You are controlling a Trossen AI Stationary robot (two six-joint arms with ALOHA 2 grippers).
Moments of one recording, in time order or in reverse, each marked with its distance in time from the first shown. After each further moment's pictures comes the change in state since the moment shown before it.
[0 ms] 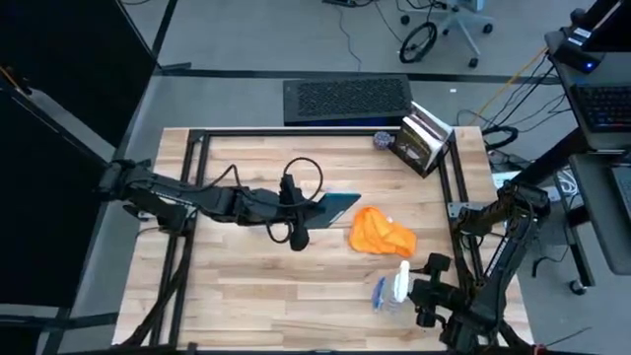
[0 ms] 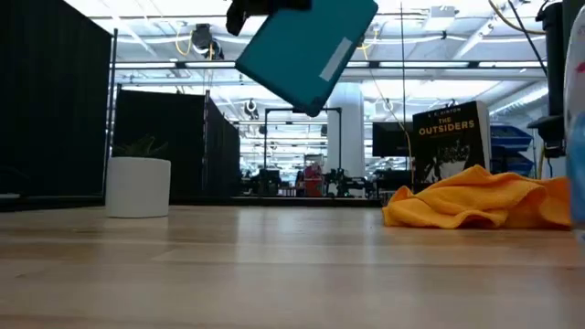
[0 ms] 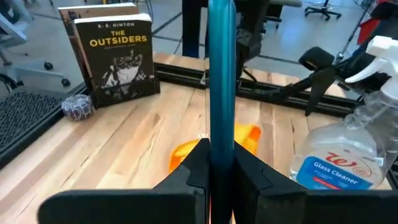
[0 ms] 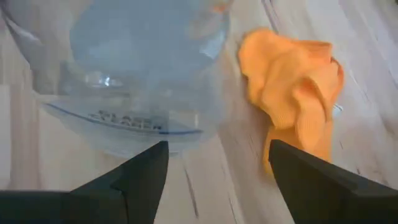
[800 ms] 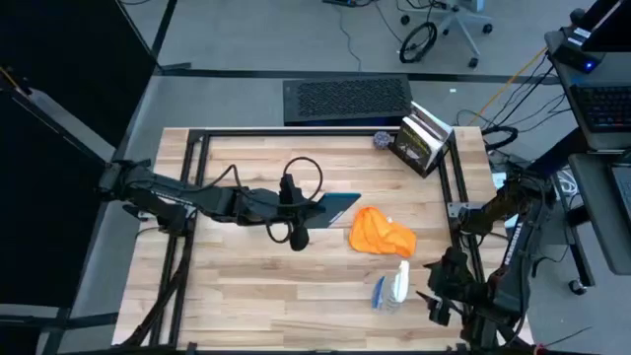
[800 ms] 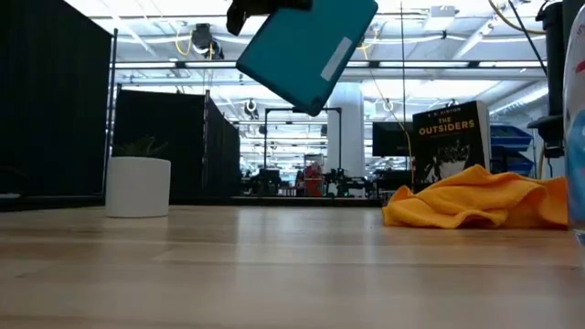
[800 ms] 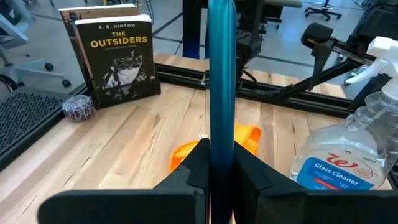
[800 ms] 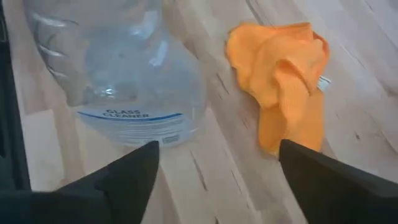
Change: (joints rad) left arm 0.000 0.000 0.000 0.003 0.000 0.002; right arm 0.081 -0.110 0.045 -0.134 0.017 0.234
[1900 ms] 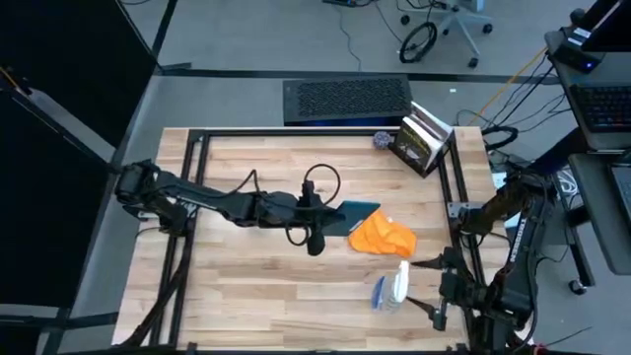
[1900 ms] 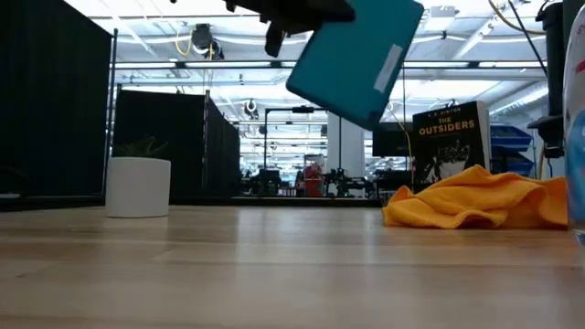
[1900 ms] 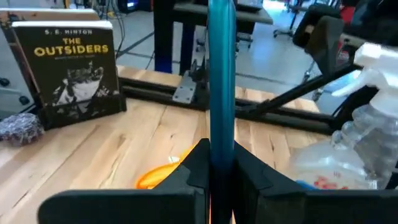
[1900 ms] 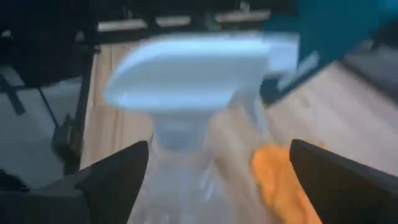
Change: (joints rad) left arm 0.036 0.203 0.000 0.342 0.136 0.023; right arm 0.026 -0.032 0.016 0.146 0.503 -0.163
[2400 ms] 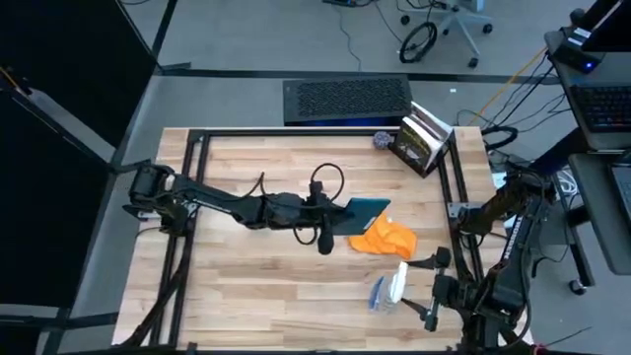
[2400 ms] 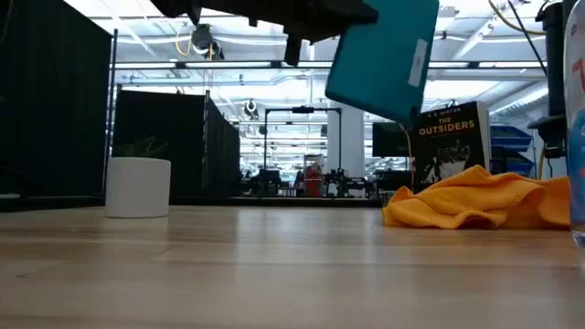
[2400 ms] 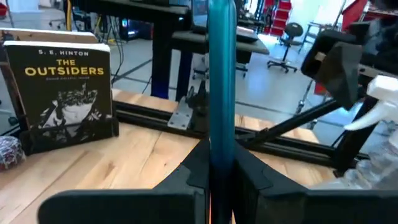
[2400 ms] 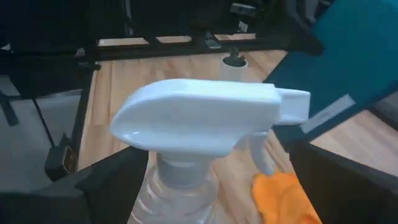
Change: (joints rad) left arm 0.019 0.099 0.000 0.207 0.004 0.001; right arm -0.059 0.001 0.000 0.166 0.018 -0.160
